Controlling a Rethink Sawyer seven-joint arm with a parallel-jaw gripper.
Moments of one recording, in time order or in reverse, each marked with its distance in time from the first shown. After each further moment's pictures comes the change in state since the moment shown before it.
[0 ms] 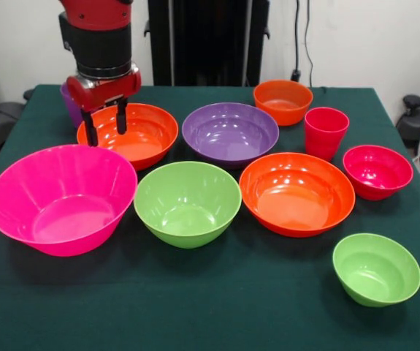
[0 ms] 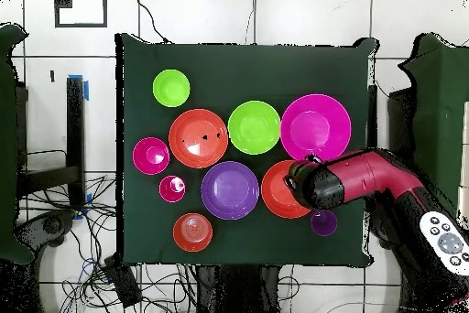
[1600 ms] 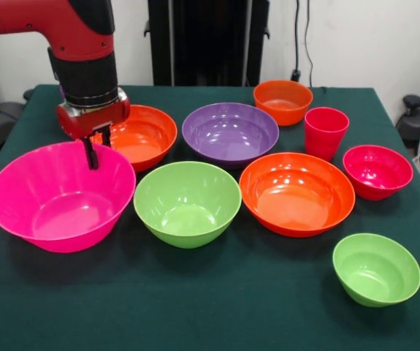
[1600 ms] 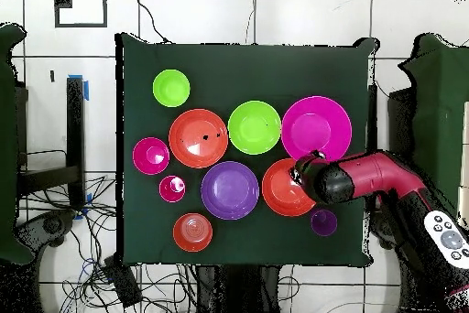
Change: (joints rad) arm -0.060 0.132 0.007 -0.081 -0.031 -0.058 -0.005
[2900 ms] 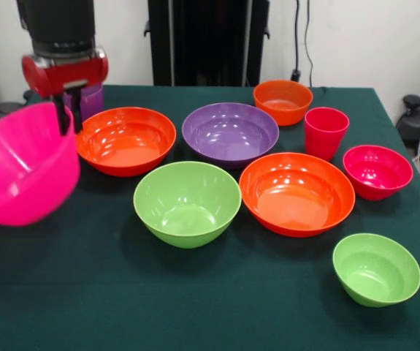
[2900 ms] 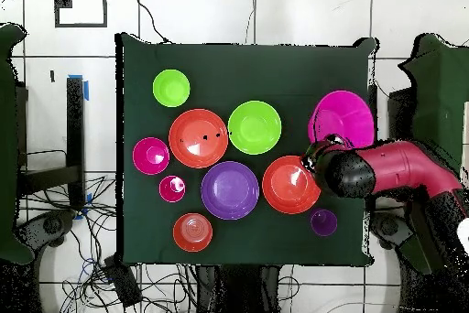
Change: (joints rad) arm 0.003 -0.222 0.055 0.026 0.153 0.040 -0.074
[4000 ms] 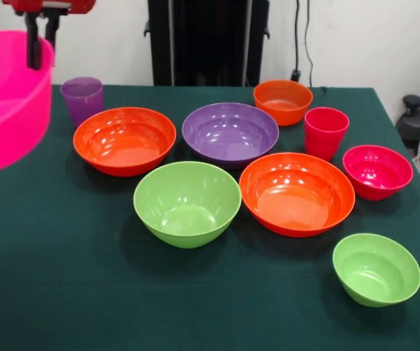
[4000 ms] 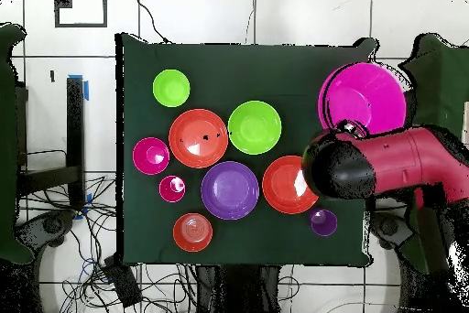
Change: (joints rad) arm 0.083 -0.273 0.005 0.022 0.068 0.073 0.000
